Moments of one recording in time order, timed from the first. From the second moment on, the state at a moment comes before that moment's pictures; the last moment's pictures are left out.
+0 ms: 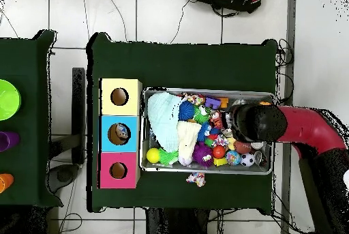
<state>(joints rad) -0.89 -0.70 0.59 1.63 -0.54 0.83 1.43</state>
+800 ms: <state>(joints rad) -0.79 -0.85 0.56 1.69 -0.38 0.82 1.43</state>
